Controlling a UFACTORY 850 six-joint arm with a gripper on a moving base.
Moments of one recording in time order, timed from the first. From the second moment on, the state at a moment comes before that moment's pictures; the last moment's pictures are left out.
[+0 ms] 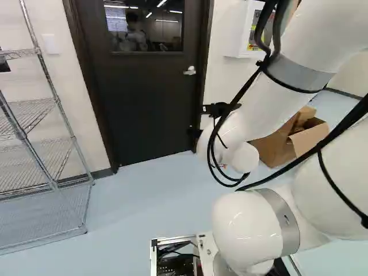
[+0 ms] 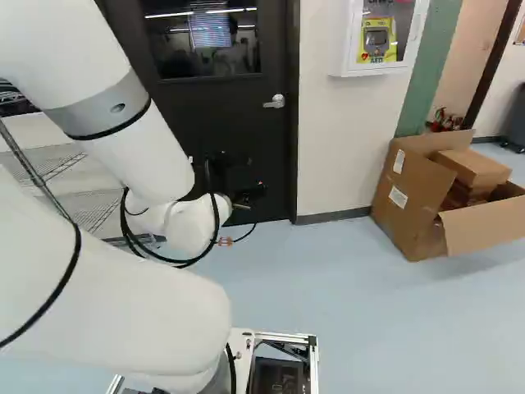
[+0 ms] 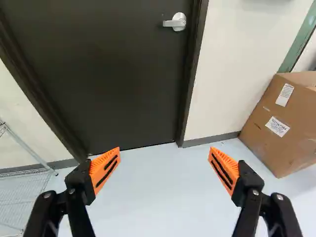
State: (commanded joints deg) arm 0.0 16.6 -4.5 0.0 50.0 0.0
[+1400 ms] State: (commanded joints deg) arm 0.0 16.6 -4.5 0.0 50.0 0.0
